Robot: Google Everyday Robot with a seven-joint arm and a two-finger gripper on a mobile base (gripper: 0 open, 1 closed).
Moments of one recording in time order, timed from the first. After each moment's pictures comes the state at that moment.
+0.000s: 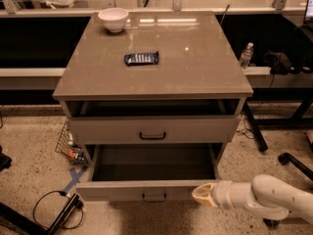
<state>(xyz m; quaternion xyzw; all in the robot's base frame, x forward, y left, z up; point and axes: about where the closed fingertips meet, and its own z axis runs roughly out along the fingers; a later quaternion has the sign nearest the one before) 0.456 -0.168 0.426 -0.45 0.77 0.27 0.35</state>
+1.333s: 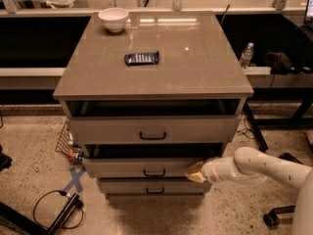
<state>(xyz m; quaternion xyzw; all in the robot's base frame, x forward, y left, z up) 0.553 -0.150 0.412 -0.46 0.78 0.26 0.32</state>
